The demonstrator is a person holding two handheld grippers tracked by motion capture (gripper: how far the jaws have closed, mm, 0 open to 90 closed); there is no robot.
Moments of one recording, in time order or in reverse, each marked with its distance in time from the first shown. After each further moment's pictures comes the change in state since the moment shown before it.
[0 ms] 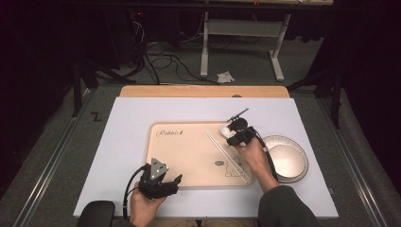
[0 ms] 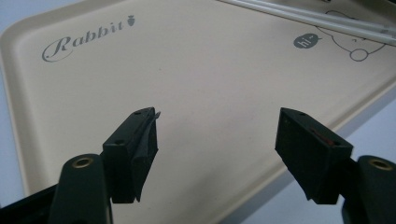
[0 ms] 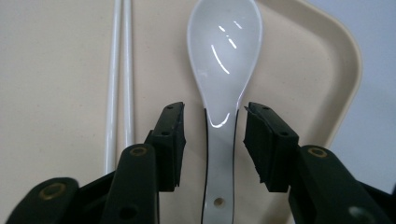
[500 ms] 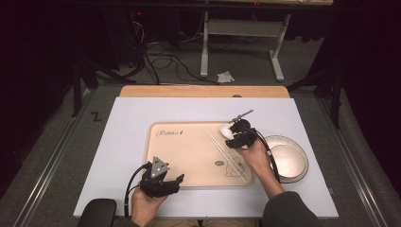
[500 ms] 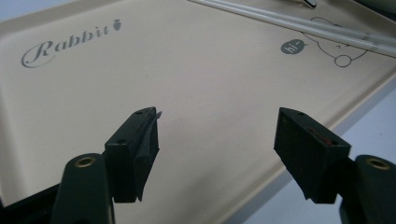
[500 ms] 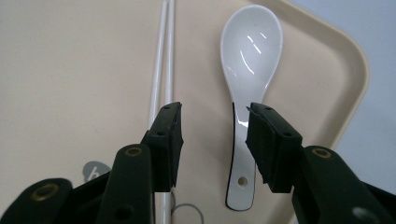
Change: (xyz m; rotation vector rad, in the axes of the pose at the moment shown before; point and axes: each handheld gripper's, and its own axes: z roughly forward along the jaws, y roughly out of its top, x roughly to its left) left arm 0.002 0.003 0.005 -0.006 -0.059 -0.022; right arm 0.005 -0.010 -0.024 -0.076 0.086 -0.022
